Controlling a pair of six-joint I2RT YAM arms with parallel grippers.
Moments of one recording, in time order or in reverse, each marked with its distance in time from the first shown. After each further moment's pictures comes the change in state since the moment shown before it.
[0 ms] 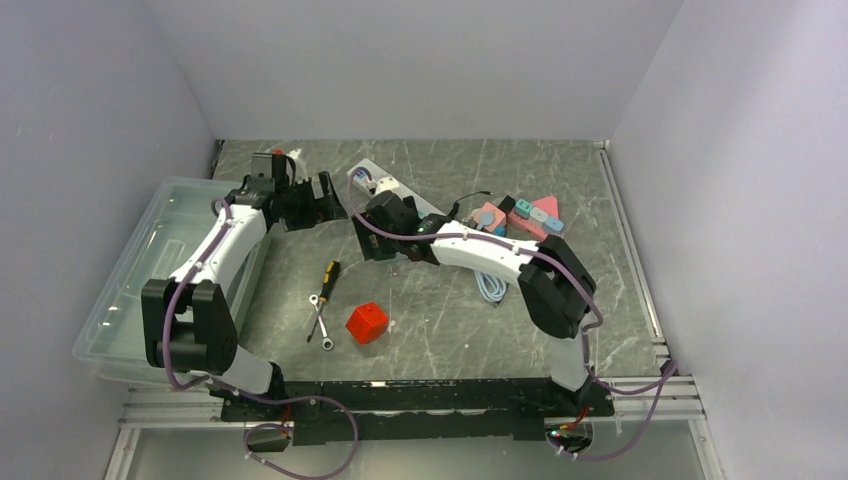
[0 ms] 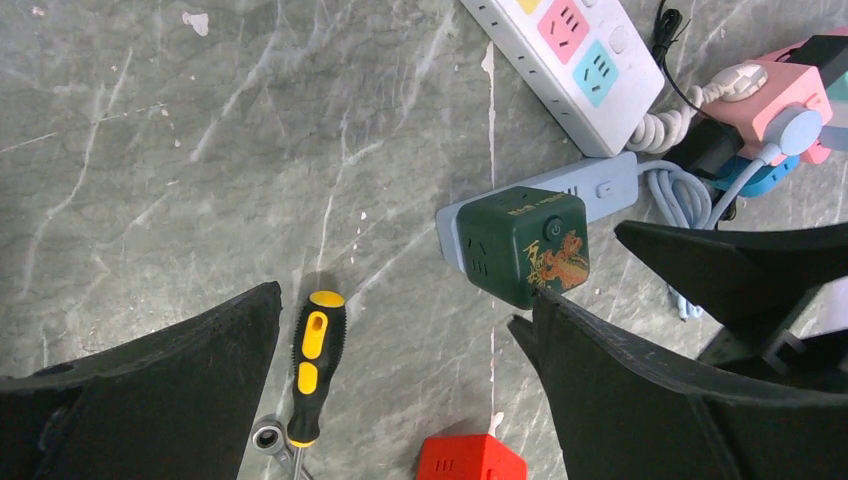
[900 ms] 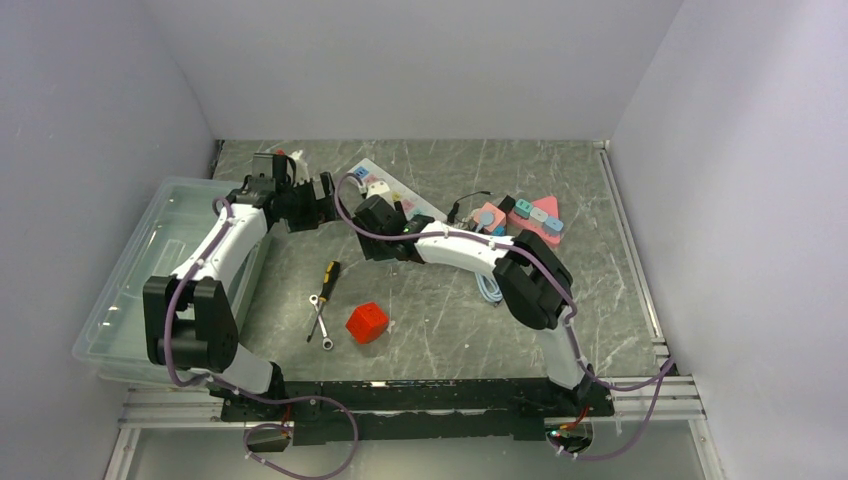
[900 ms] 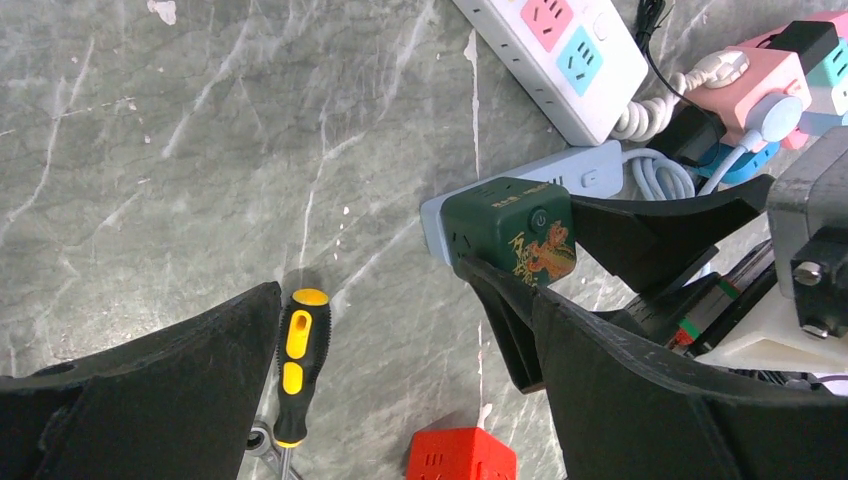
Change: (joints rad) left arm 0.002 0.013 0.000 0.001 0.048 -0.010; right arm 0.010 0.160 0.114 -0.026 0.063 -0.011
